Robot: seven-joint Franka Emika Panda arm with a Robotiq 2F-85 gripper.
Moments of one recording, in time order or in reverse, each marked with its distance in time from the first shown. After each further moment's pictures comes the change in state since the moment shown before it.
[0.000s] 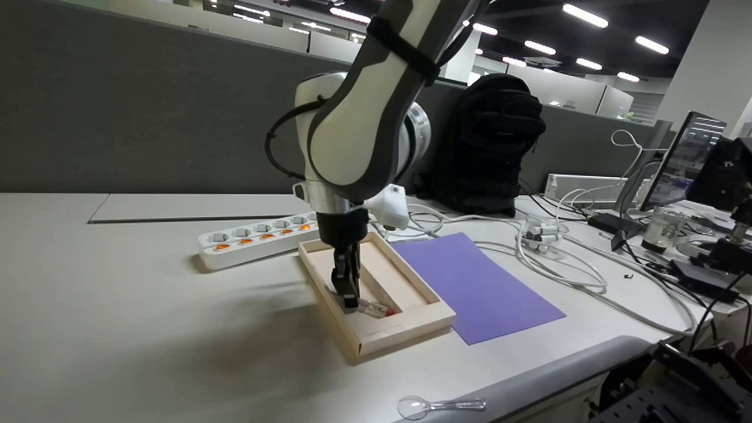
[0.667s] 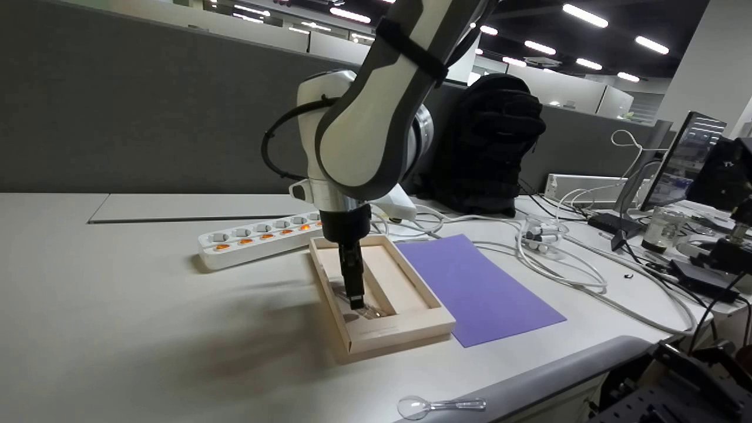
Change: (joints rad) arm -0.011 -0.006 -0.002 -0.001 -0.072 0.006 -0.152
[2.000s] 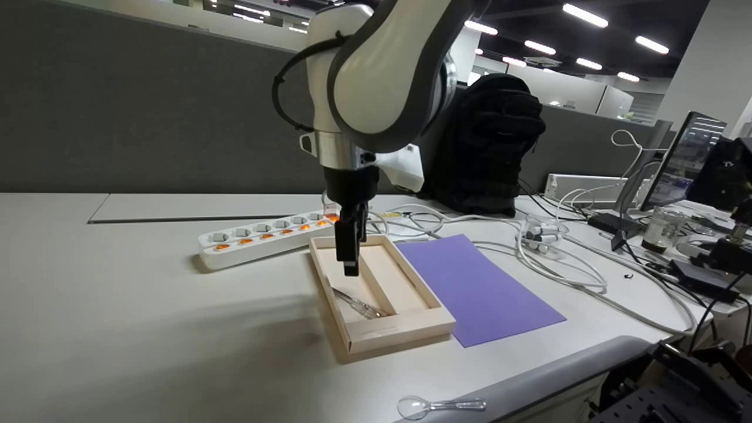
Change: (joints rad) arm -0.012 -0.192 0.025 -0.107 0.014 0.013 0.207
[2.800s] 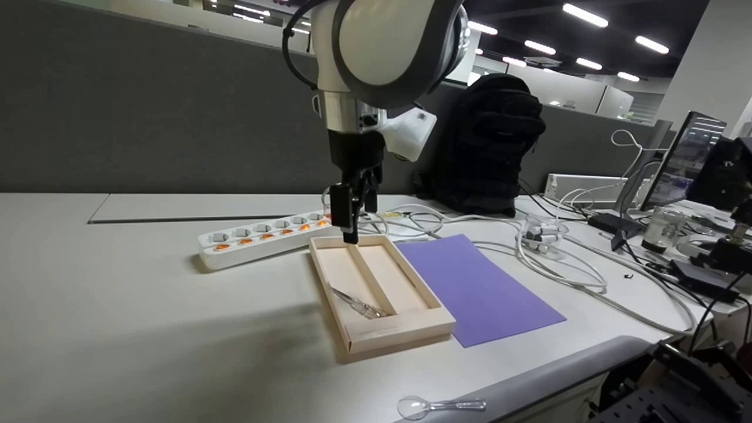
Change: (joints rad) arm 0.002 -0.130 0.003 -0.023 -0.002 -0.061 0.222
